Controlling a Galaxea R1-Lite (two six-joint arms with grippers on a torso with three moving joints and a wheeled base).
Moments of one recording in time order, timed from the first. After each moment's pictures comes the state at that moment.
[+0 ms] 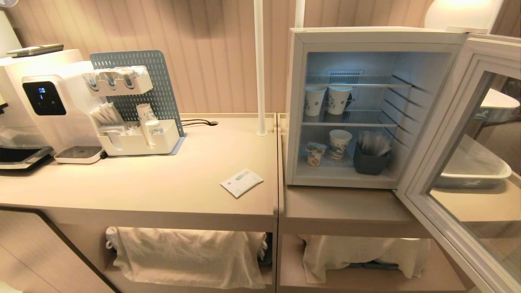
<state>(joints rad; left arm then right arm) 0.00 0.00 0.00 0.00 0.01 -0.02 0.00 0.00 -0.02 0.08 0.01 -0.06</state>
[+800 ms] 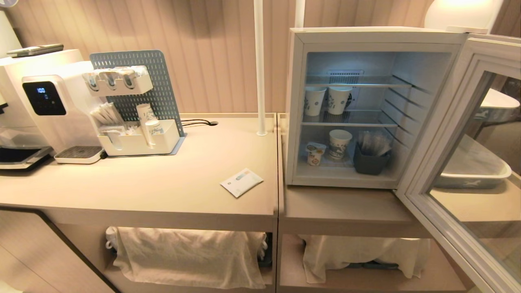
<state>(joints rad) 0.00 0.00 0.00 0.00 0.01 -0.01 0.00 0.00 -0.02 0.08 0.02 -0.09</state>
